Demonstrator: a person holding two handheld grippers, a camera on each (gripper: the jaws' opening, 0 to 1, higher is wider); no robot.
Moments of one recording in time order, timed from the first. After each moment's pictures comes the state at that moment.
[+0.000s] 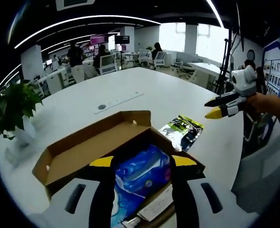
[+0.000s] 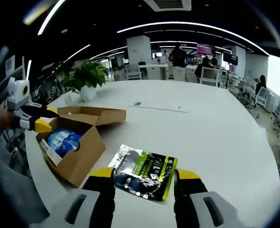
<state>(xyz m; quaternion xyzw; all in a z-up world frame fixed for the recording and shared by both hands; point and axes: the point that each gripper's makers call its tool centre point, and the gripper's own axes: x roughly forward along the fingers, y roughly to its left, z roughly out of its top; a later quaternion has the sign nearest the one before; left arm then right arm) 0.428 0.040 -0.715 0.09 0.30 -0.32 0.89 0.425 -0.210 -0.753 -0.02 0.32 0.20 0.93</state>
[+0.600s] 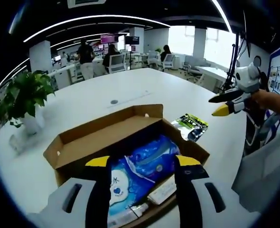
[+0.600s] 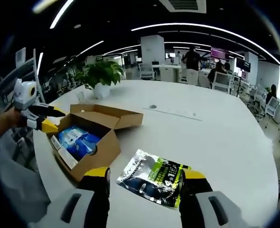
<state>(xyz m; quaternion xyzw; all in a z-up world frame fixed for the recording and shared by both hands) 0.407 0.075 -0.713 0.07 0.30 -0.29 0.90 0.421 -0.175 -0.734 -0.04 0.31 0.25 0.91</state>
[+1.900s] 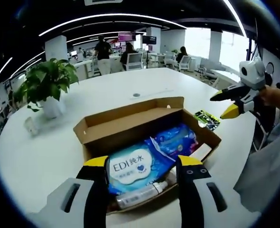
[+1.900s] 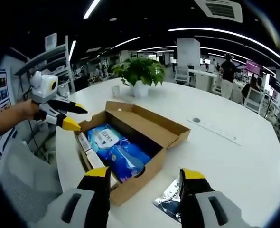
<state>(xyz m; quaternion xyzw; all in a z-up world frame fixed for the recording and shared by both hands) 0.387 0.147 -0.714 0.05 0.31 -0.21 0.93 0.412 -0.065 -0.721 -0.09 0.29 0.39 0.87</state>
